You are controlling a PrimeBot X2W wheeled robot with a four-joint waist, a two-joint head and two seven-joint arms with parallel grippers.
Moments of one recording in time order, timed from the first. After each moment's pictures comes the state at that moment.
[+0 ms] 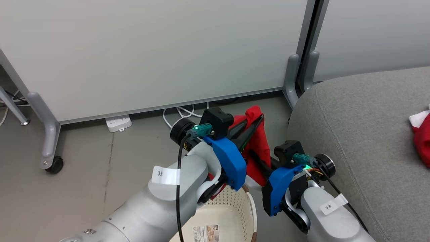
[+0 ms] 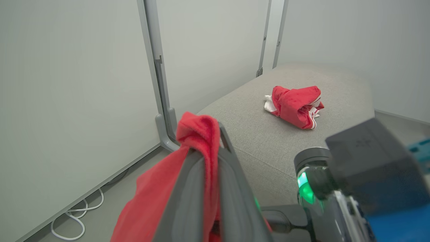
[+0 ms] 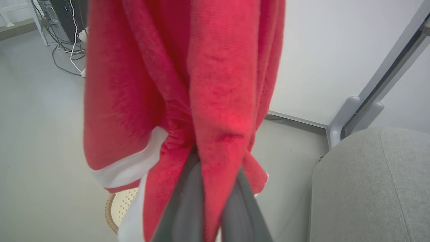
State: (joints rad) left arm -0.87 0.05 -1.21 0.76 -0.97 -0.13 -0.26; right arm -0.52 -0.05 0.47 0.73 0.23 0.13 -0.07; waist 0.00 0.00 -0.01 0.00
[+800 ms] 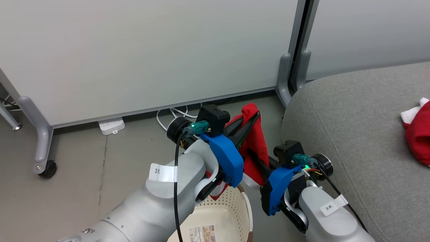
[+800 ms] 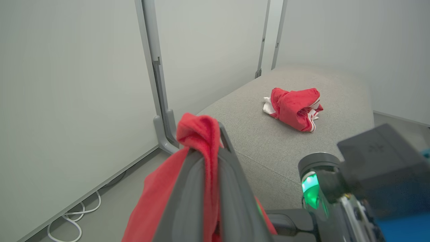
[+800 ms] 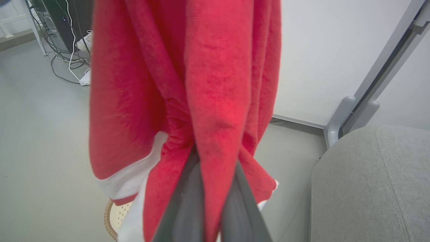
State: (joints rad) left arm -0.87 0.05 -1.20 0.78 -0.97 -0.13 -0.26; right arm -0.55 -0.05 0.52 0.78 0.28 0.13 -0.13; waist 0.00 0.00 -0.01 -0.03
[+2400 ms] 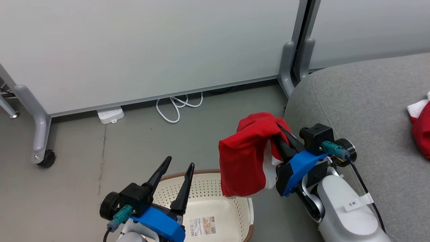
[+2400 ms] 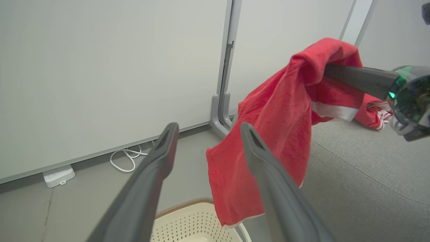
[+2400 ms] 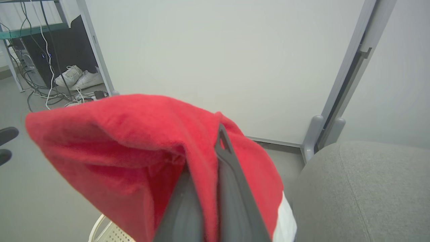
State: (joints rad) left arm -0.19 0.18 -0.48 0.33 -0.40 -0.13 -0.26; right arm -0.49 -0.05 0.30 0.56 0.17 0.13 -0.12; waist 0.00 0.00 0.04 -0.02
